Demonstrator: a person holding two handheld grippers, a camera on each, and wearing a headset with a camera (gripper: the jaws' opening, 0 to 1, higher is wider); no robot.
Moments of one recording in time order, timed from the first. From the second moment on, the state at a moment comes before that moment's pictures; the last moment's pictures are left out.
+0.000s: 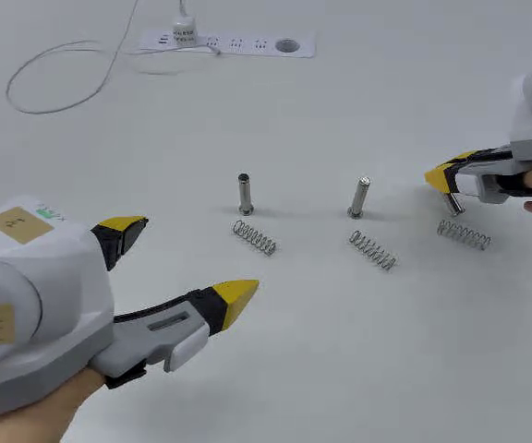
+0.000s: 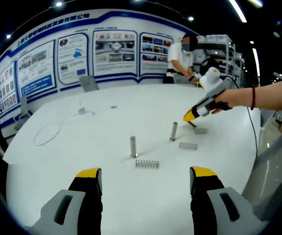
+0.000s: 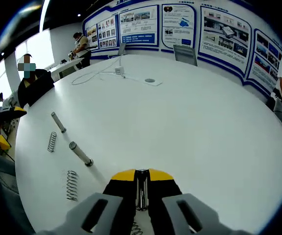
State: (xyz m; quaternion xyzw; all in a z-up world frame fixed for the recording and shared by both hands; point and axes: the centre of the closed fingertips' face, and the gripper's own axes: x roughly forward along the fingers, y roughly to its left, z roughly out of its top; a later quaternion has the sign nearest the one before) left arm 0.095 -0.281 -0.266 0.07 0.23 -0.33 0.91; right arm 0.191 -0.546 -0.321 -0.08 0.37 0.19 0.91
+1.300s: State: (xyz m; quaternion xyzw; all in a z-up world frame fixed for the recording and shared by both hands) left arm 0.091 -0.287 -0.253 0.06 0.21 -0.34 0.91; right arm 0.151 -0.554 -0.300 -0.07 0.37 0.15 0.91
